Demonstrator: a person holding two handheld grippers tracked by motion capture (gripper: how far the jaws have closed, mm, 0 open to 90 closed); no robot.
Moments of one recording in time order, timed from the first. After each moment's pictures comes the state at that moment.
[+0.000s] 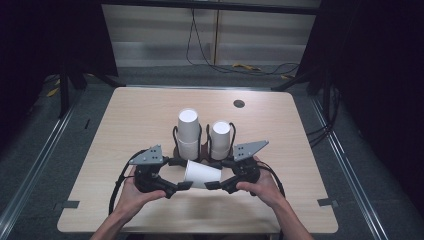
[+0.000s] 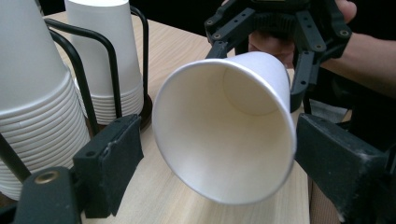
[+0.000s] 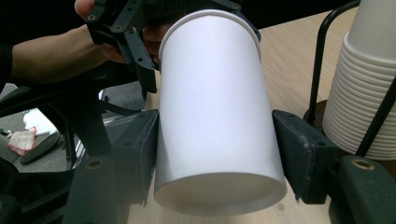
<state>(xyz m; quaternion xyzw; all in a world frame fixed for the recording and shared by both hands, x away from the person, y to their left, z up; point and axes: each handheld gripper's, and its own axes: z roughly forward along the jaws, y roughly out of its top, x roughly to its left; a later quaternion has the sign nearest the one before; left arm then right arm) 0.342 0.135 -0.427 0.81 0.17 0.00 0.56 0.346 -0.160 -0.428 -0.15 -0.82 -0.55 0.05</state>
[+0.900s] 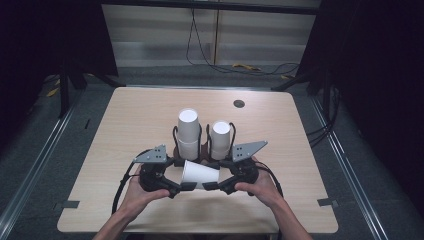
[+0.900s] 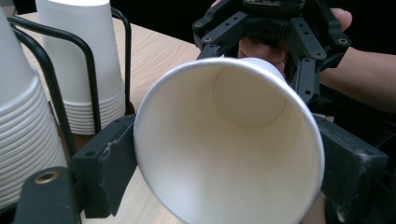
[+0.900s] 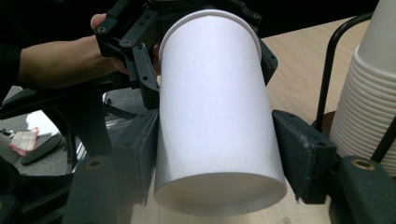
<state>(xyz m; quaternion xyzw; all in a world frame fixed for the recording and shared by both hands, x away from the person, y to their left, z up) 0.346 0.125 -0.433 0.80 0.16 -0.04 0.58 0.345 -0.154 -0.426 -0.14 -0.82 -0.56 0.05</state>
